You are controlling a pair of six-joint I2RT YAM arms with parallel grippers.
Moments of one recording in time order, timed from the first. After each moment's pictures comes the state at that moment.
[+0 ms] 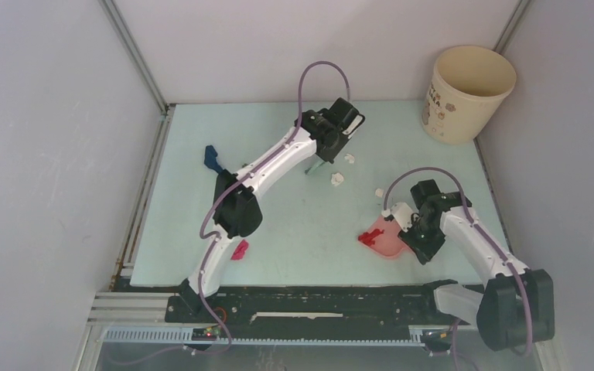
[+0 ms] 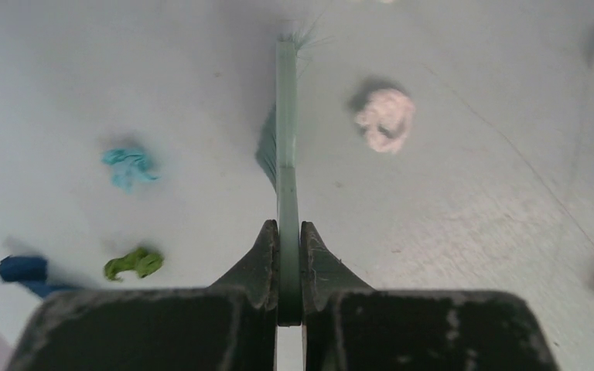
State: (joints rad) left arm -0.78 2.31 2.36 -1.07 -0.29 0.04; right arm 0.17 1.13 0.72 -1.13 -0.04 -0.66
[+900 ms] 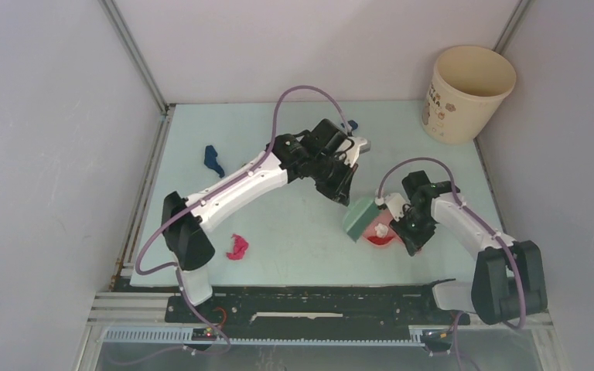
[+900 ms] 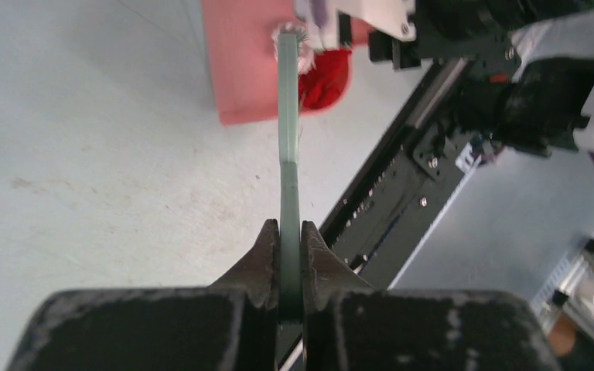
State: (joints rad) left arm -0.90 1.82 1.78 -0.93 0.37 -0.22; right arm 0.22 1.32 0.80 -1.03 -0.08 -0.54
